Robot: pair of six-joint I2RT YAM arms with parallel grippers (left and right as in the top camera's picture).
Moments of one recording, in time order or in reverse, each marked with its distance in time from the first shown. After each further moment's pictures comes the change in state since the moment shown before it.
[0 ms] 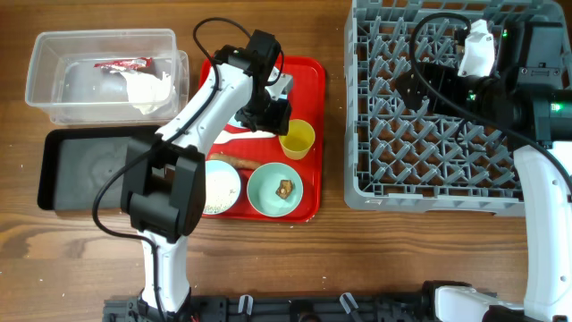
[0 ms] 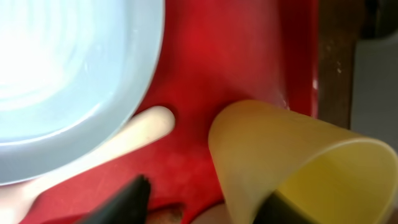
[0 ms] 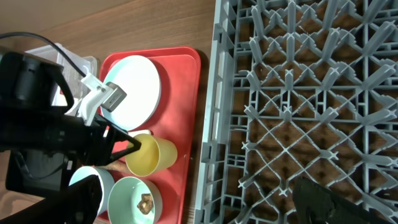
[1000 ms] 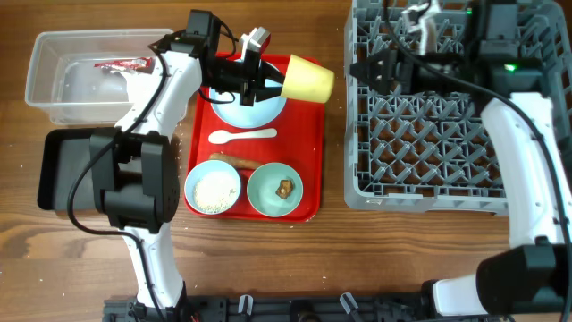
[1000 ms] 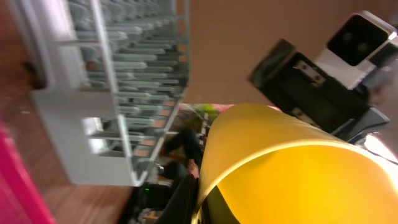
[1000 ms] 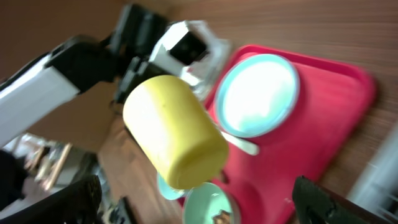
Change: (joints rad) left arm 0.228 0.007 0.010 0.139 1.192 -0.148; right arm 0.063 0.227 0.000 0.245 -0.578 -0.123
